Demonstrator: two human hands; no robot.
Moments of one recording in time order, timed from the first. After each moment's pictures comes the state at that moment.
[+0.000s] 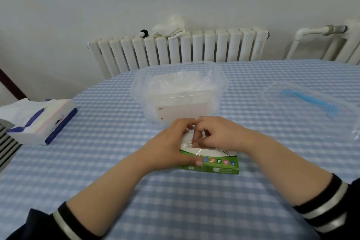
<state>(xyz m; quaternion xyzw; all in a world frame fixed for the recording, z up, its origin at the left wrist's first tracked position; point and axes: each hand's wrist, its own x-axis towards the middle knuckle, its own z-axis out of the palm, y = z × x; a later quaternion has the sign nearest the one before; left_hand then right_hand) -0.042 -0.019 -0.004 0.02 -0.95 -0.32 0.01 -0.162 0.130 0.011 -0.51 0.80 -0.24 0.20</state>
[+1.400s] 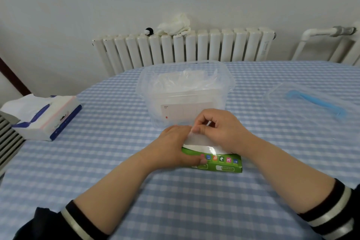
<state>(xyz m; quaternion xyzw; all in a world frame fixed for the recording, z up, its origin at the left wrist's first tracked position) -0.045 -0.026 -0.016 0.02 -0.97 -0.26 -0.01 -0.147 0.125 0.008 -0.48 0.74 -0.47 0.10</state>
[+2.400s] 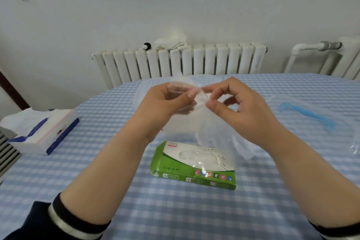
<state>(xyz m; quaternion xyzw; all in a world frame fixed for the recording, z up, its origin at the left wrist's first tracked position) -0.057 -0.014 0.095 0.03 -0.75 -0.64 0.18 -0.148 0.156 0.081 -0.46 0.71 -0.52 -0.05</state>
